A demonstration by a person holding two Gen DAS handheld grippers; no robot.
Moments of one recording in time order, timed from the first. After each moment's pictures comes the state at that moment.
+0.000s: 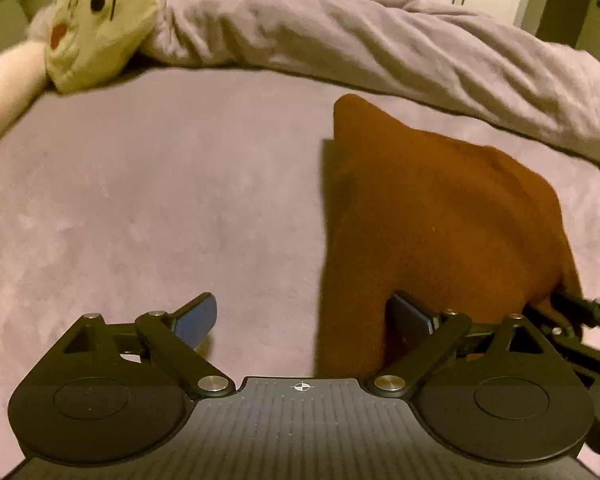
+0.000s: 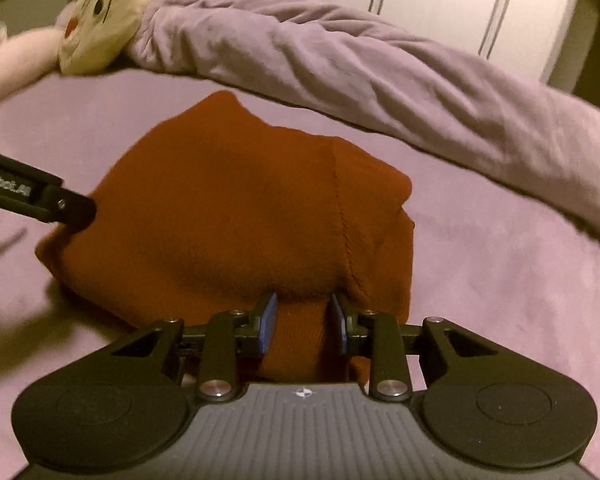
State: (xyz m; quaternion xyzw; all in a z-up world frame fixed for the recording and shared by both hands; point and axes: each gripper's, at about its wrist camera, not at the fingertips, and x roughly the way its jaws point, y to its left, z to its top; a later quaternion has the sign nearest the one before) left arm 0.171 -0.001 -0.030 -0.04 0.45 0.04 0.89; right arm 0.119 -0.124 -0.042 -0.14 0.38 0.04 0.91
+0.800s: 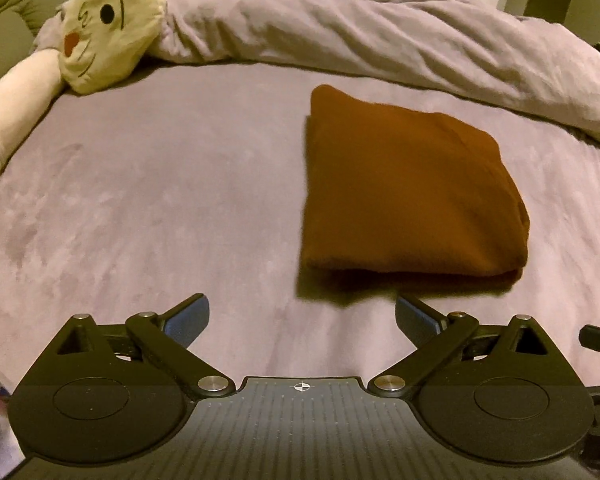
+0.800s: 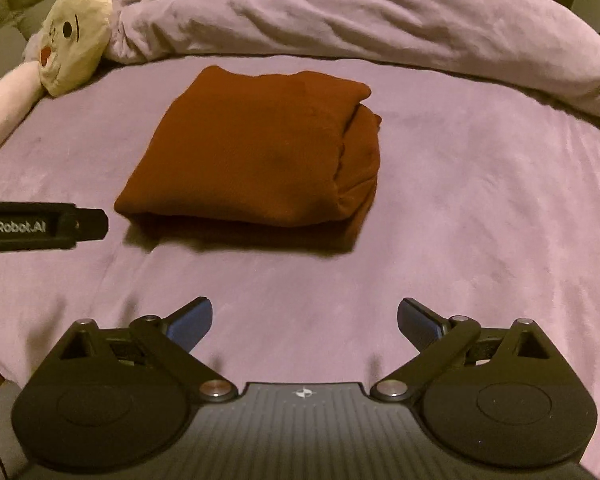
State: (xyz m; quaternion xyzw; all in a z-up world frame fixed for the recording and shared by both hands) left arm 0.101 -0.022 0.028 -0.02 0.48 0.04 0.87; right arm 0.037 -0.129 0.012 -0.01 0.49 0.00 0.87
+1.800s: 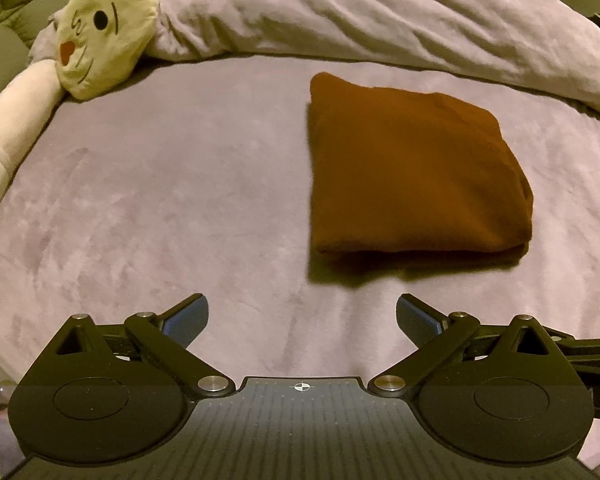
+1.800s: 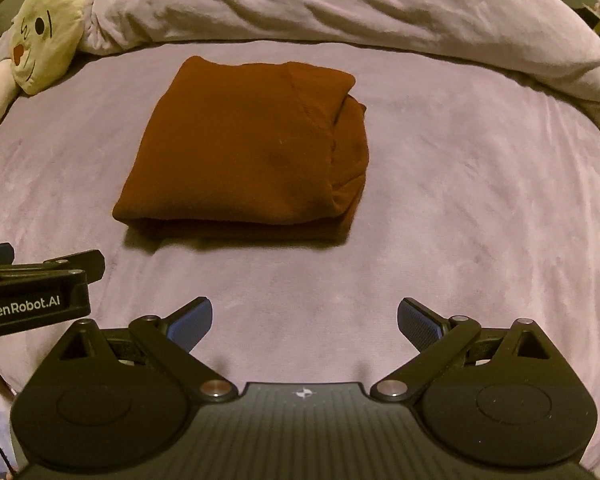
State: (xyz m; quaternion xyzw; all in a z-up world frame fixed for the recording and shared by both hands) left arm 0.097 -0.026 0.034 0.02 0.50 0.03 0.86; right arm 0.055 -0.114 0.032 0.00 0.52 -0.04 0.85
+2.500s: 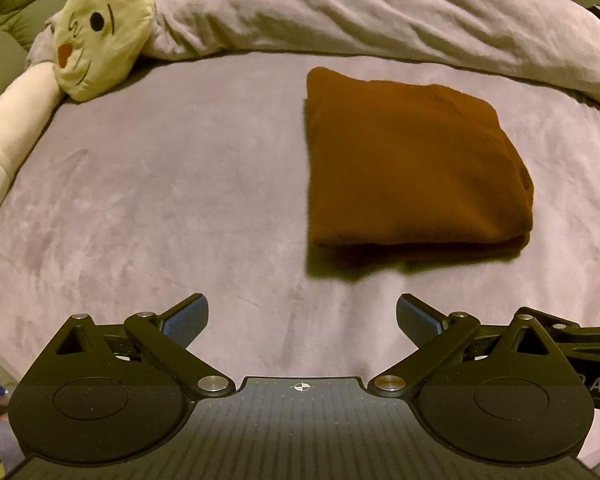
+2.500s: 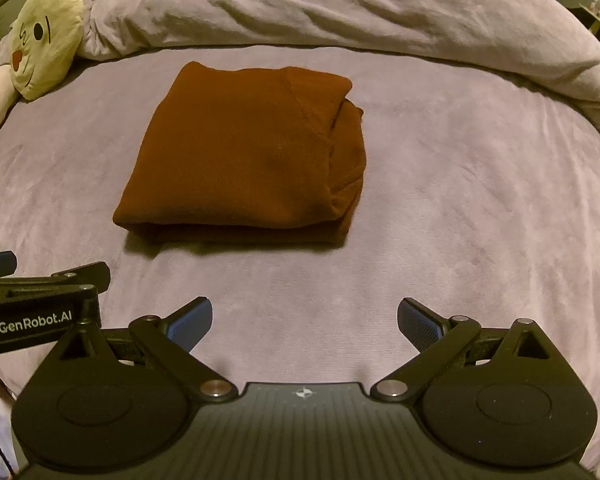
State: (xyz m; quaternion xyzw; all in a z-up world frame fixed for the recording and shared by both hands) left arm 0.097 -0.031 0.031 0.03 0.51 0.04 0.86; right arm 0.053 -0.115 0.034 0.01 0.52 -0.05 0.85
